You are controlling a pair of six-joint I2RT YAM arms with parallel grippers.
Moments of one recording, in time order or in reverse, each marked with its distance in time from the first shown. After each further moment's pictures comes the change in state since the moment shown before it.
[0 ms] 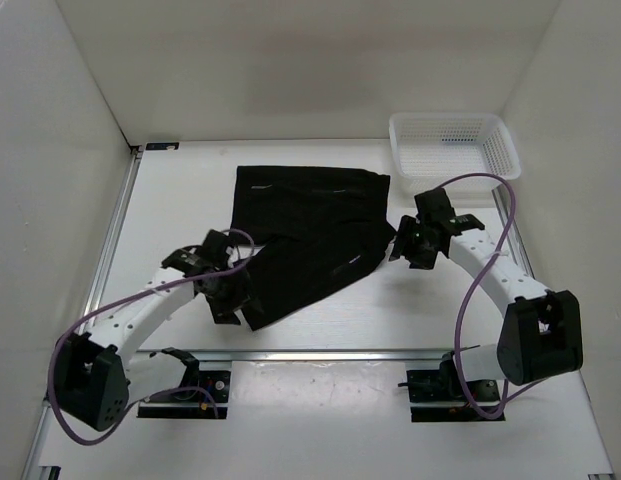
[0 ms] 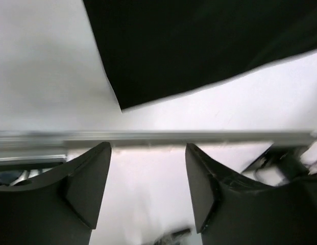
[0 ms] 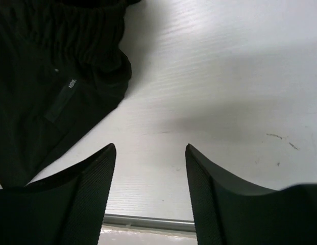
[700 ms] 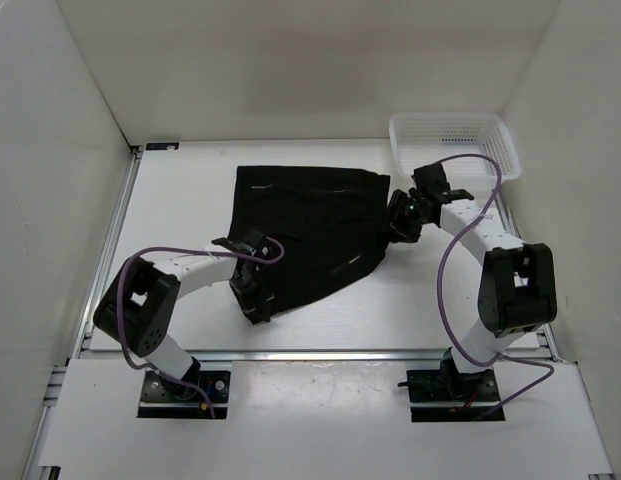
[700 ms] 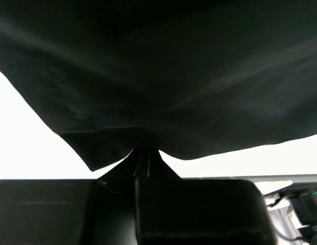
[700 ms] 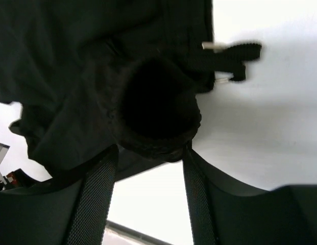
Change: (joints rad) left arm -0.166 0.440 0.034 0.188 -0.021 -0.128; right arm -0.074 0.283 0.194 0.150 -0.246 0.014
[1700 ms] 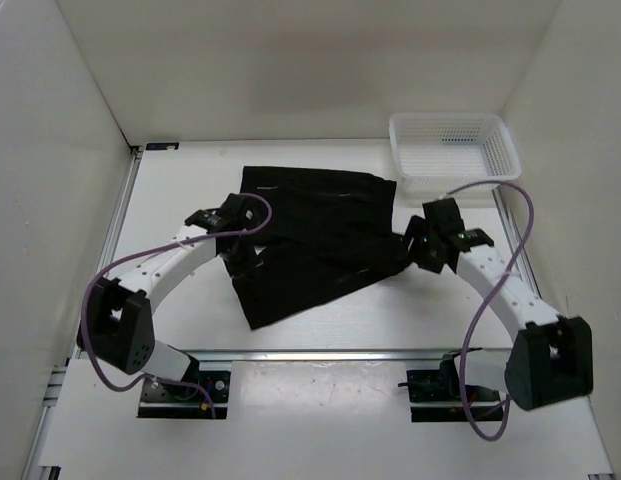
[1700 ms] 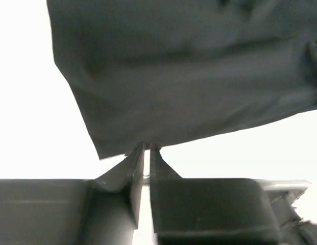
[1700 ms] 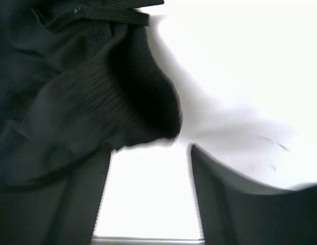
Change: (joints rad) left arm 0.130 -0.085 0.281 -0.149 -0.136 0.143; right arm 0.071 -0.342 -0.219 -0.058 0.330 0.064
